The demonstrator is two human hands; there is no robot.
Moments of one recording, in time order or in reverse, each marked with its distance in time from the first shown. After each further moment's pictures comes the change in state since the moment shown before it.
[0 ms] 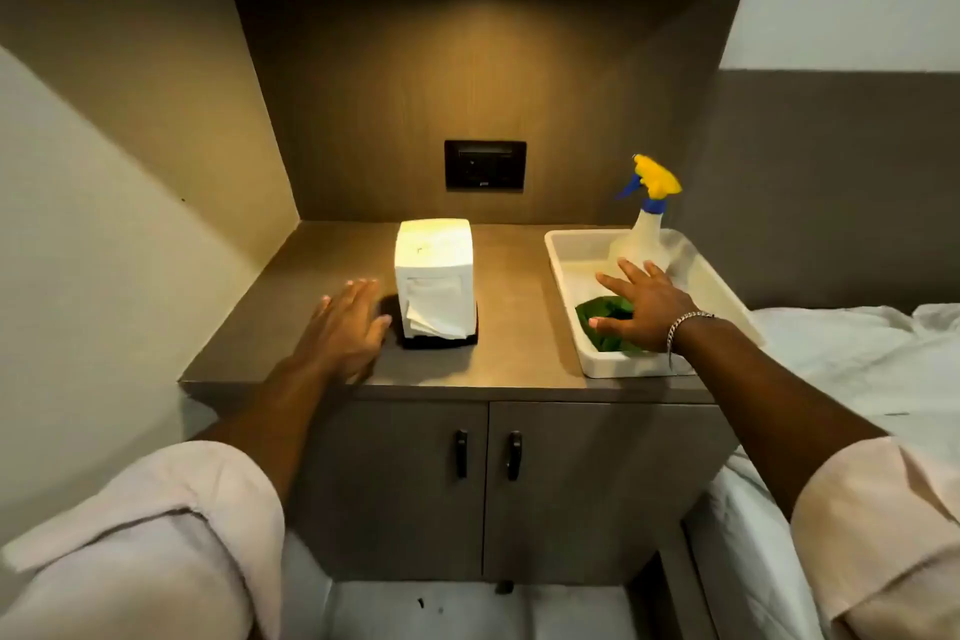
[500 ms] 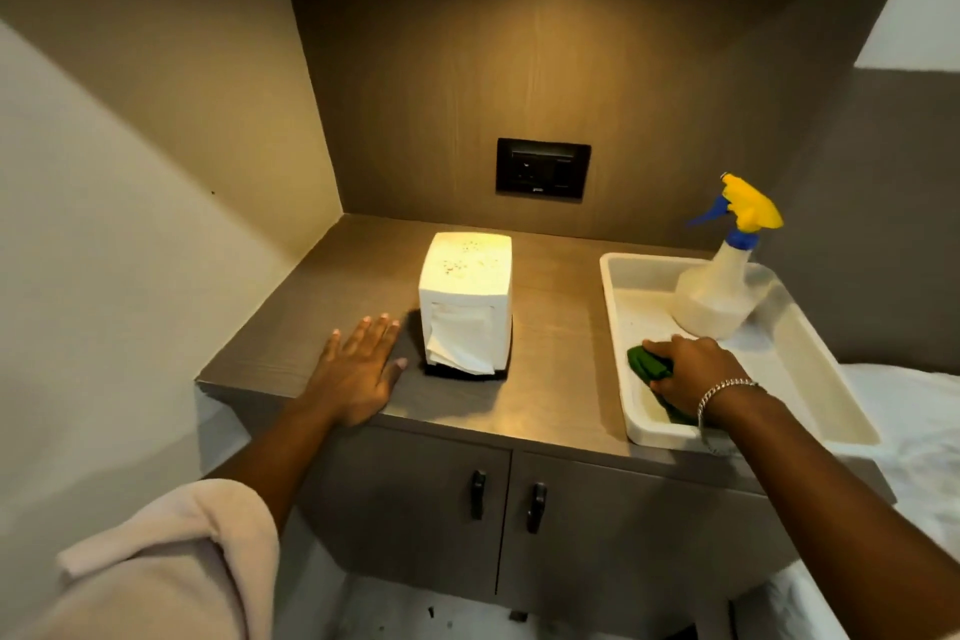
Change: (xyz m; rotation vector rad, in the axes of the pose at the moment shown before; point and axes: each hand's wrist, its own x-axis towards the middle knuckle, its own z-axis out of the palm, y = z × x) left_hand 0.007 -0.042 0.049 0.235 -0.149 -0.074; right_hand 0.044 0.003 0.033 0.028 -0.016 0.034
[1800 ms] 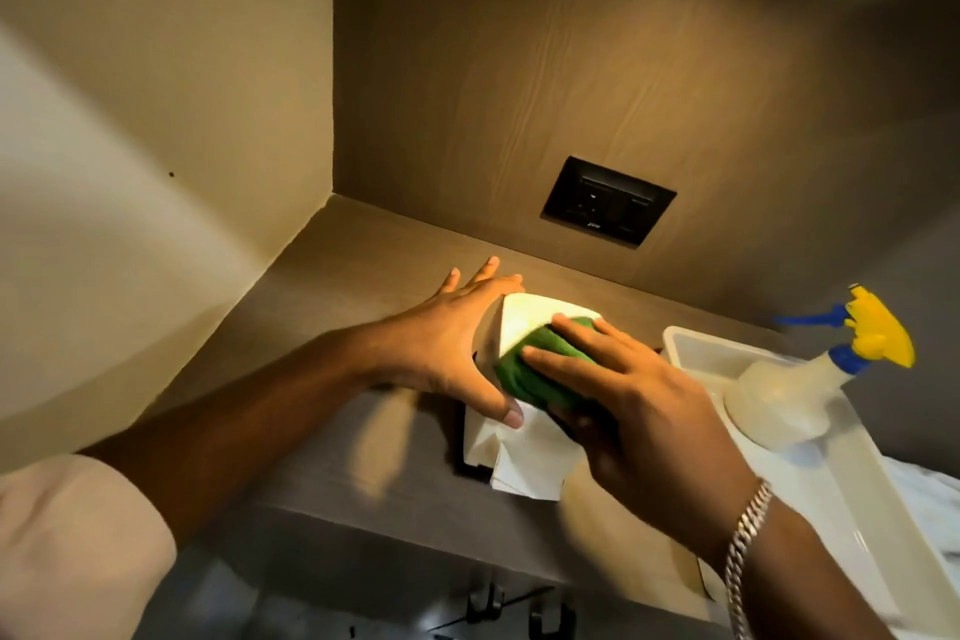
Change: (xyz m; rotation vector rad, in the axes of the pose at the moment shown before) left_hand 0.098 0.018 -0.118 -0.646 -0.328 0.357; right_hand -0.009 -0.215 -0.077 -0.013 0.247 -0.546
